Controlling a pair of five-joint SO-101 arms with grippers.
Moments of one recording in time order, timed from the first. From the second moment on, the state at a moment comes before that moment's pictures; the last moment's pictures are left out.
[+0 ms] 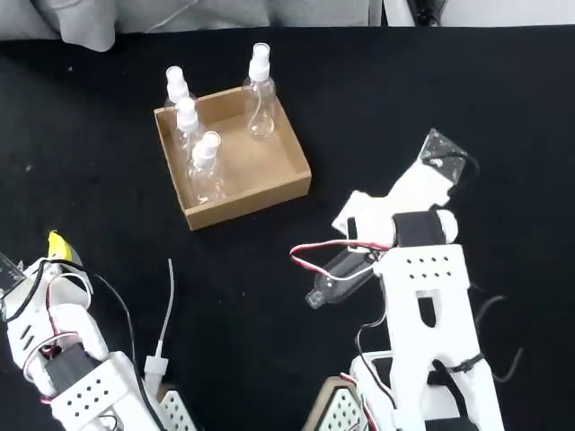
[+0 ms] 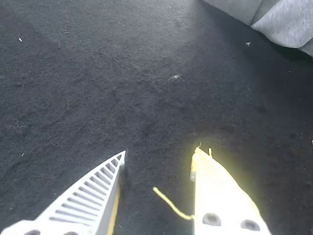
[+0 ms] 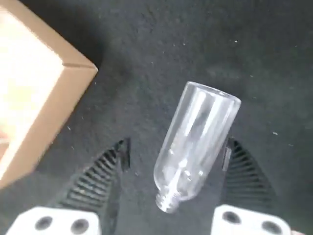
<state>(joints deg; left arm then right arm) -43.0 -101.9 96.1 39.2 8.3 -5.0 -38.0 41.5 74.2 -36.8</state>
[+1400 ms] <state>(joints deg) -43.0 -101.9 96.1 39.2 8.3 -4.0 -38.0 37.6 88.7 51.6</state>
